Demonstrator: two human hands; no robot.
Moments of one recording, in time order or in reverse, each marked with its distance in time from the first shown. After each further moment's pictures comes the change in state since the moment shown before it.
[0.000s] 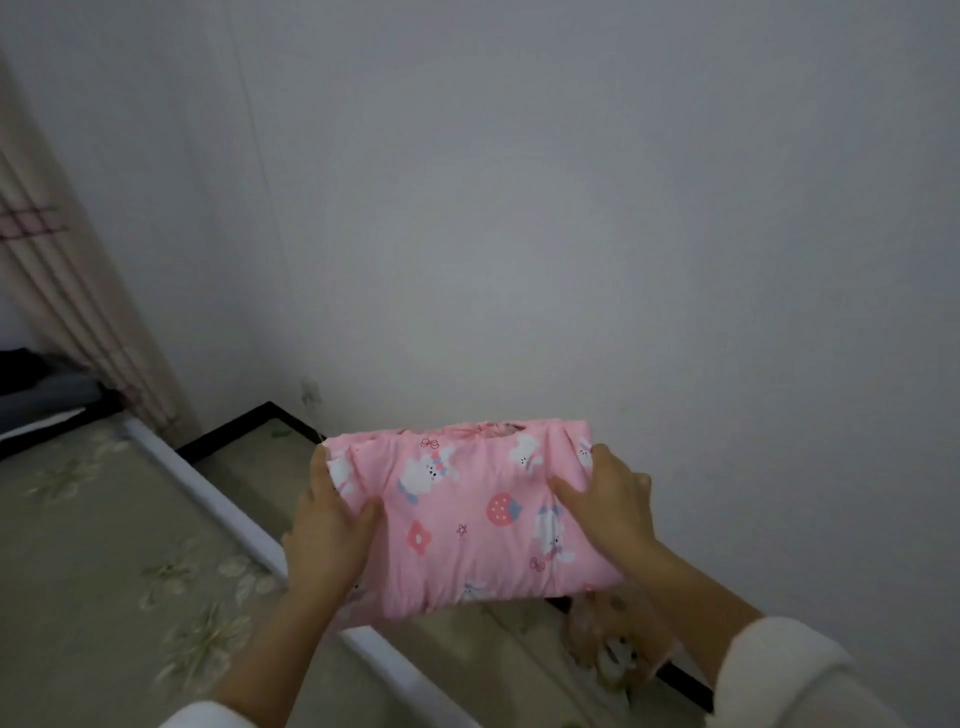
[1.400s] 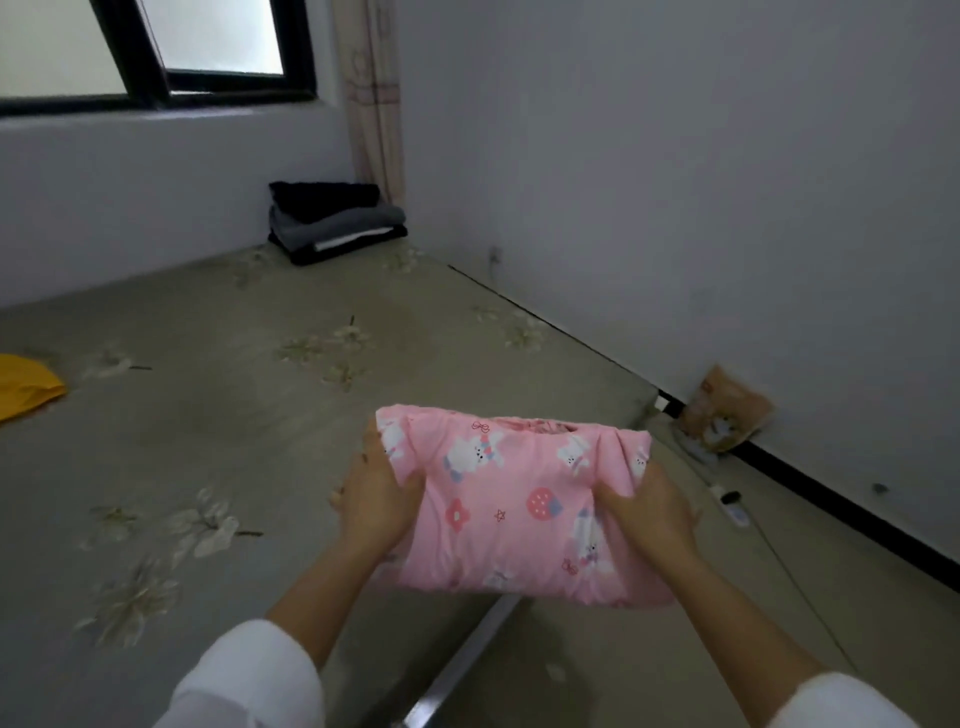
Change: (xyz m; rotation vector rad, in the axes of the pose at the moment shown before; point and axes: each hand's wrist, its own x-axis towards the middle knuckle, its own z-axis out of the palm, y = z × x) left_hand -0.480 -0.446 -0.590 -0.008 -0.148 -0.177; right_hand -0.821 -0.323 0.037 0.202 -0.186 0.187
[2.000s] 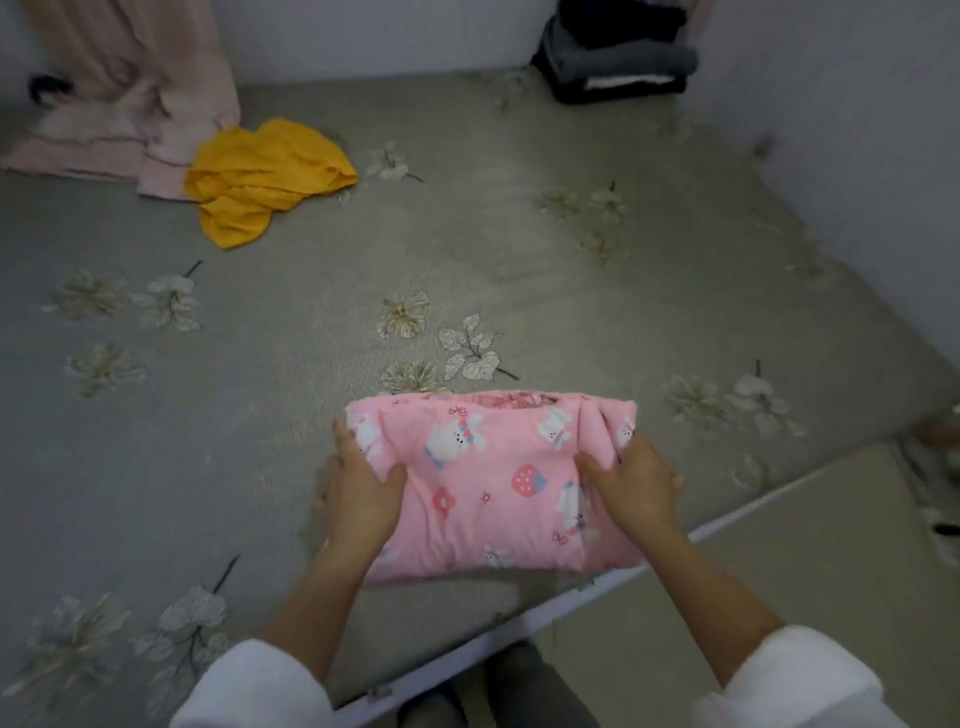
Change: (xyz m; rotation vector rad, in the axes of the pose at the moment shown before) left_hand -0.091 -0.335 -0.214 -0.017 0.253 -0.625; right_hand -0.199 -0.170 0.300 -0.232 -0.347 -0.265
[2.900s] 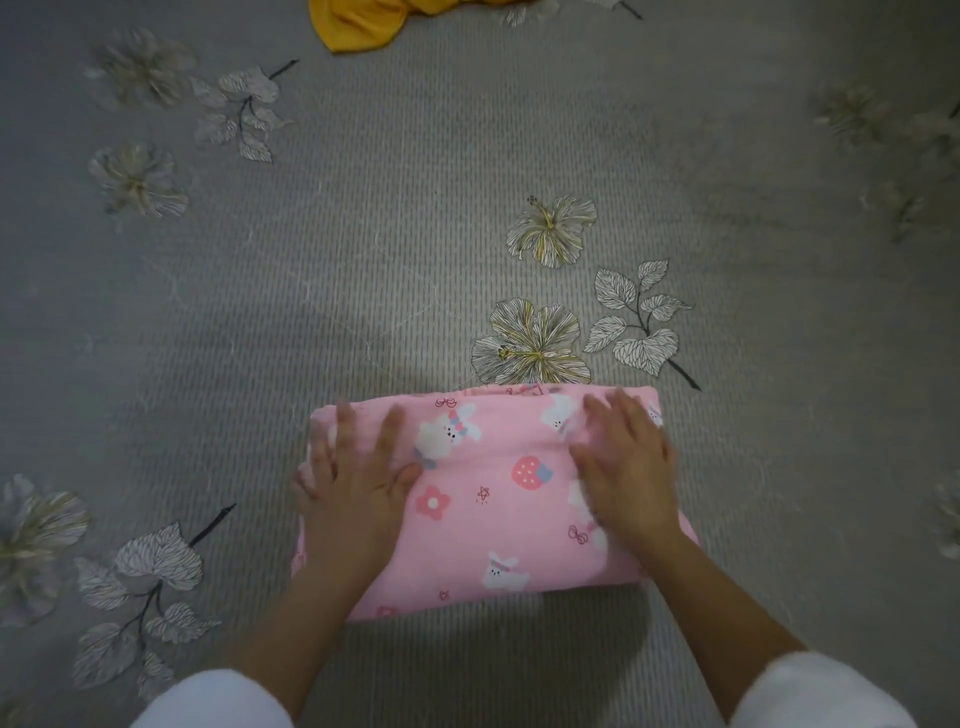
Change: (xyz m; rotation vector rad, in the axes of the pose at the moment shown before) left_hand 0.118 -0.166 0.085 0.409 0.003 -0.033; right_hand 0.121 -0.034 0.254 -0.211 -0.276 -0.573
